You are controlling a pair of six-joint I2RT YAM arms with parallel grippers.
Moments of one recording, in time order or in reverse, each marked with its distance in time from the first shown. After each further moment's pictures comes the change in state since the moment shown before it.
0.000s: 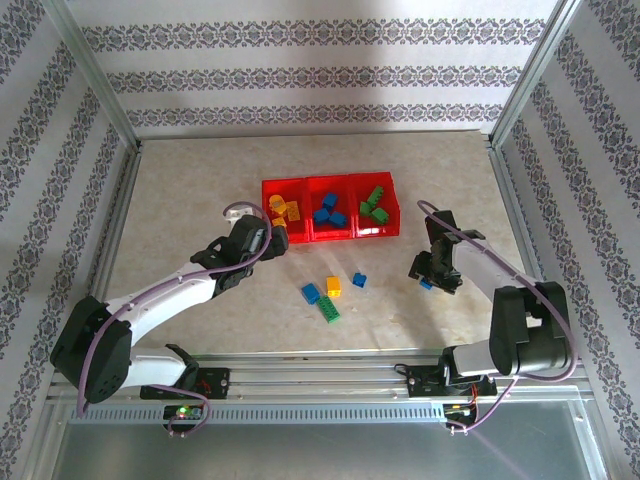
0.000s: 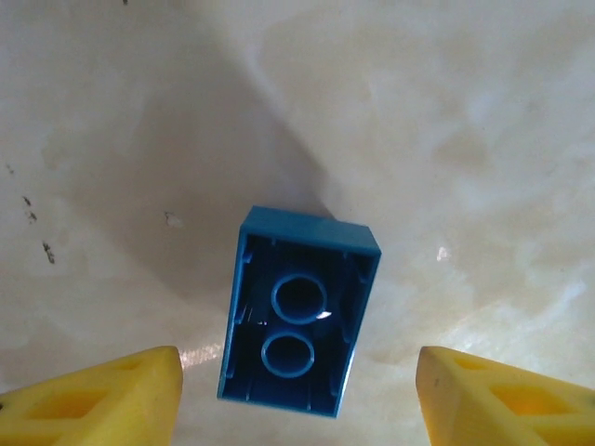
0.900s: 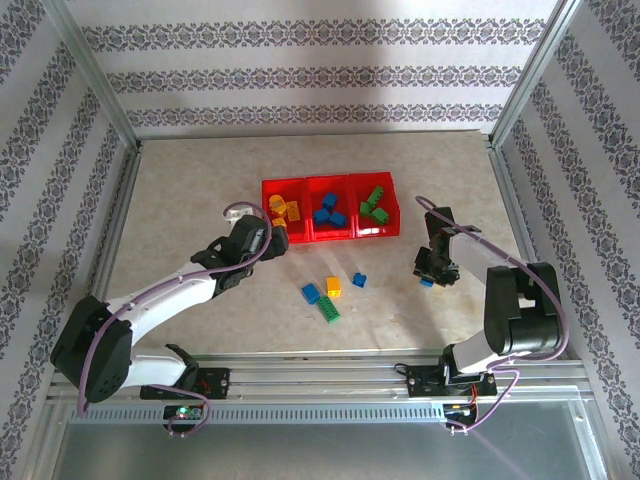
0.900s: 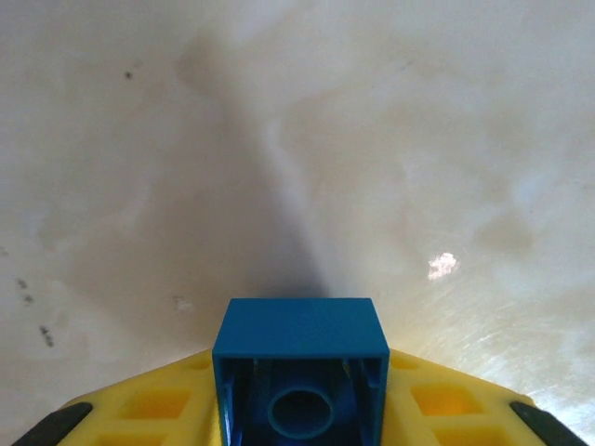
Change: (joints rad) left arm 0.000 0.005 0.000 0.000 0.000 0.000; right arm -0.022 0.093 0.029 0.071 -0.013 -0.023
